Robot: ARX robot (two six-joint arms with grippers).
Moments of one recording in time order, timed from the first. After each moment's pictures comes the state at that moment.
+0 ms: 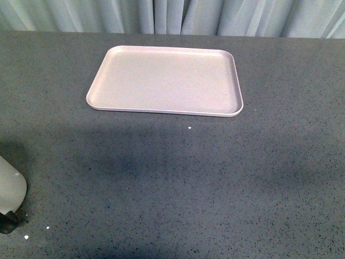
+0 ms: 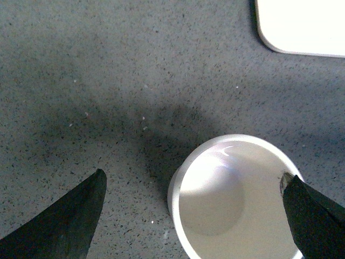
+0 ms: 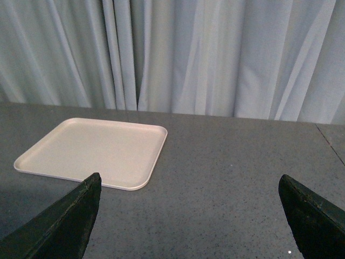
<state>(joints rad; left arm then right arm) 0.32 1.19 0.41 -0.01 0.39 0.23 0.00 0.00 0.02 0.00 0.00 0.00</state>
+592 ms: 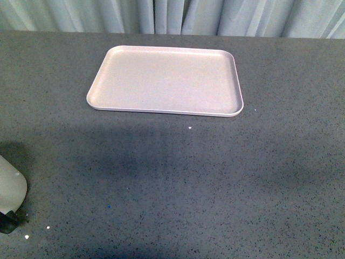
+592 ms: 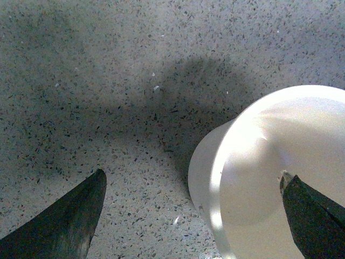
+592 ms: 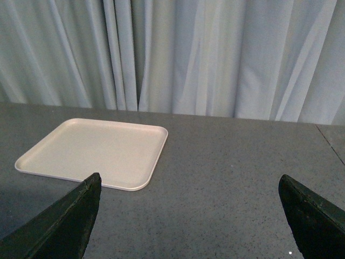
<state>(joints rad) 0.33 1.43 0.39 0.12 0.34 0.29 0.00 0.00 0.02 0.00 0.00 0.00</state>
